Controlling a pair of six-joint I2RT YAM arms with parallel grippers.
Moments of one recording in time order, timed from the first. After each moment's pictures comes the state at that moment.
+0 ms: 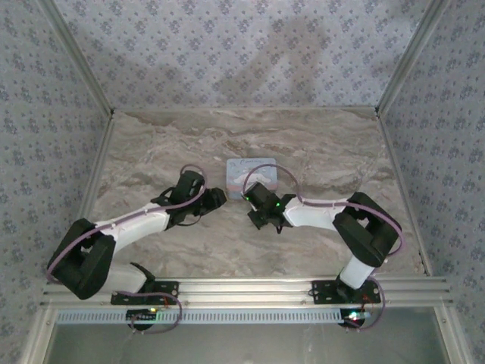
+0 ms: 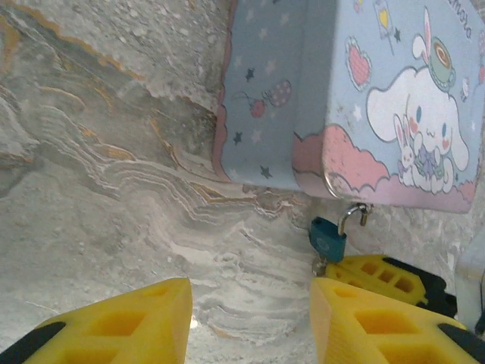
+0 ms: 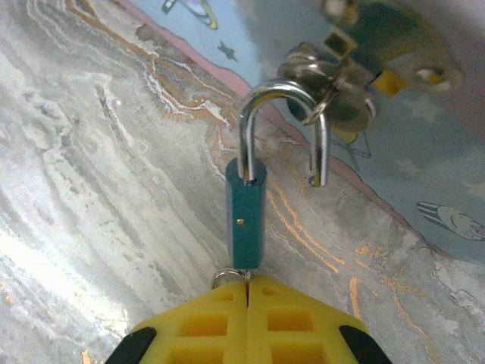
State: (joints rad) left arm -0.60 1.35 0.64 -0.06 0.16 -0.97; right arm 0.87 1.66 0.85 -0.26 0.21 0.09
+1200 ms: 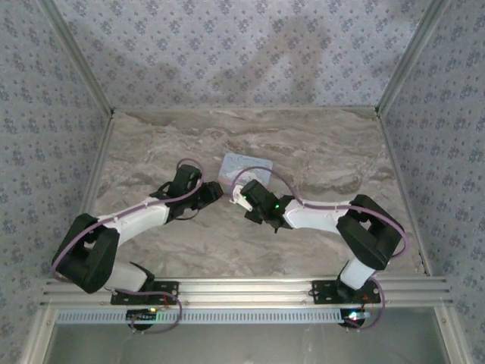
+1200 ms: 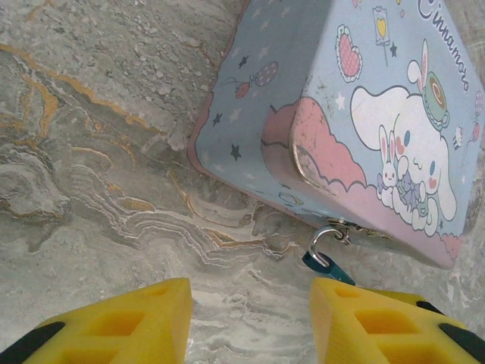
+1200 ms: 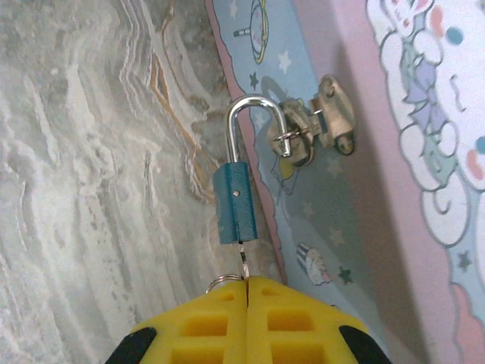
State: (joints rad) left arm -0.55 1.39 0.68 -0.06 0.17 -0.96; right arm 0.90 1.64 0.87 -0.12 0.28 -0.36
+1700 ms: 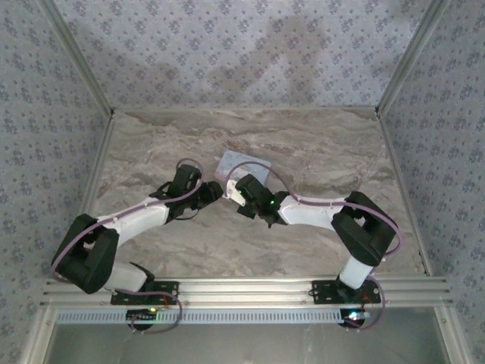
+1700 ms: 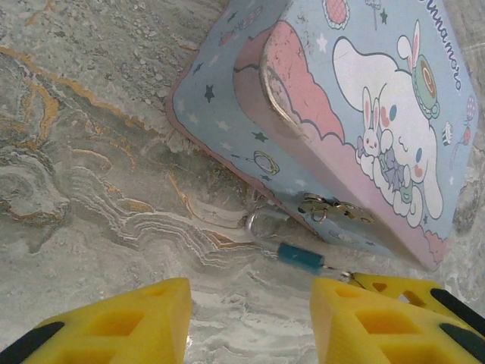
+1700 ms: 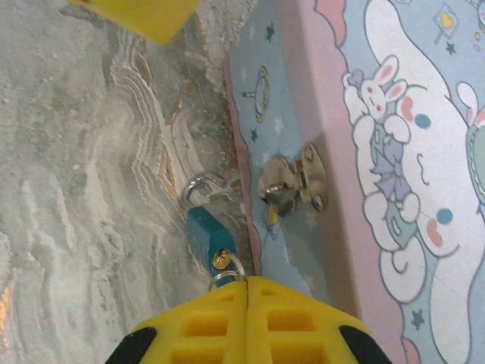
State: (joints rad) left arm -0.54 1.39 0.68 -0.06 0.17 -0.96; right arm 0.90 1.69 0.94 -0.07 0.23 -0.38
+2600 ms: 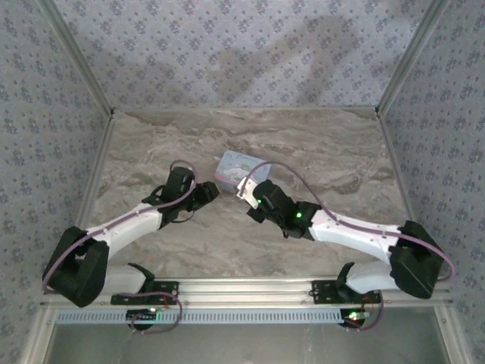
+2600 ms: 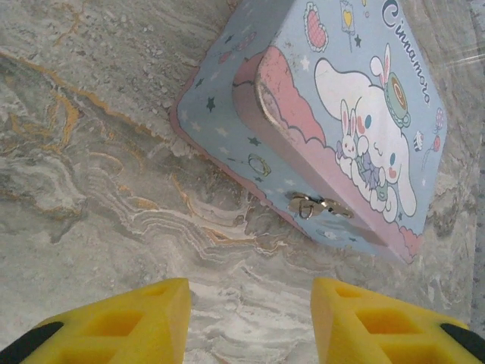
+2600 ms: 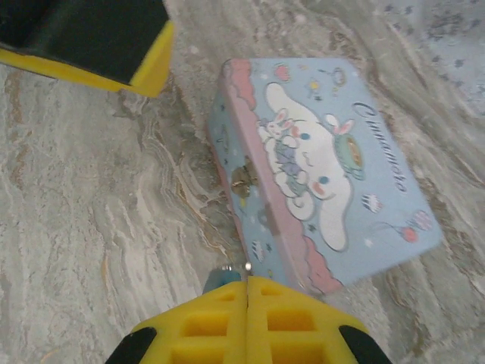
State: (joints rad) left arm -0.53 1.27 0.62 -0.07 0.17 -0.97; right arm 0.97 1.28 0.80 -0.17 0.30 -0.20
